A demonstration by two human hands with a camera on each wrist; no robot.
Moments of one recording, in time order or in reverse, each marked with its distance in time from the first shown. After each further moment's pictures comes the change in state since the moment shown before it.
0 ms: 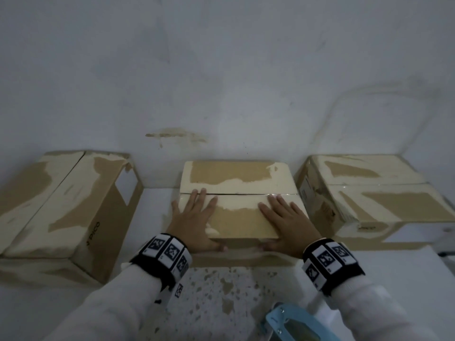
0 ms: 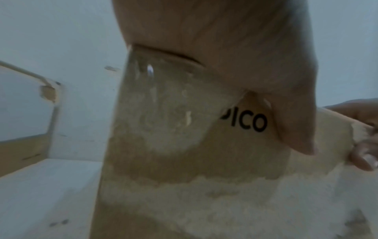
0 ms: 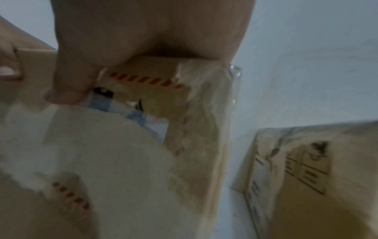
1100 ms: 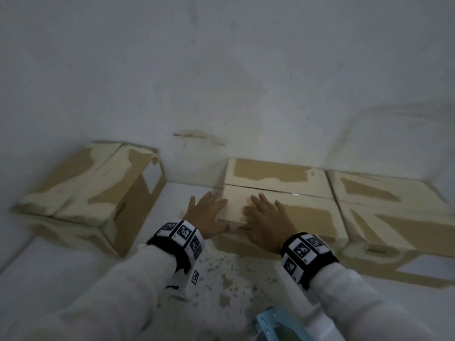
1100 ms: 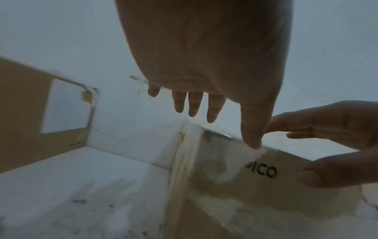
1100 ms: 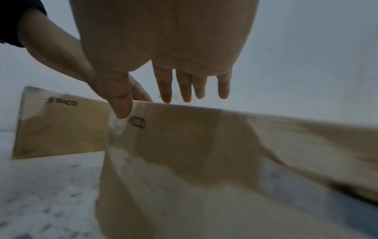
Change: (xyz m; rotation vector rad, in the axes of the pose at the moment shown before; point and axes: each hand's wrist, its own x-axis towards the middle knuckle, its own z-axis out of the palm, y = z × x) left_hand -0.011 0.029 -0.023 -0.177 0.034 -0.121; right_hand 0.012 -0.037 -0.028 0.019 0.067 -0.179
